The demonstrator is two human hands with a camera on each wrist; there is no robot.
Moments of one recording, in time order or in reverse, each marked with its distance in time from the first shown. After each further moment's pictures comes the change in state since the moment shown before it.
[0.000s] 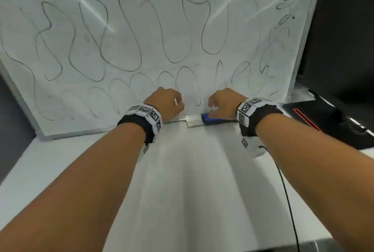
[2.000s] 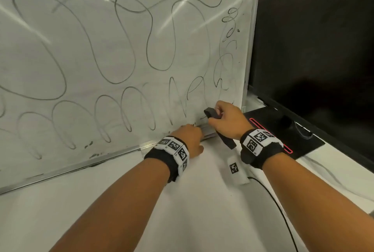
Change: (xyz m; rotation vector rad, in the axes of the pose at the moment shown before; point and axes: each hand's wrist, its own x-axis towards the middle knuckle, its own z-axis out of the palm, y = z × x) left_hand 0.073 0.137 0.109 0.169 -0.340 0.356; right_hand -0.044 0.103 0.010 0.500 0.483 0.332
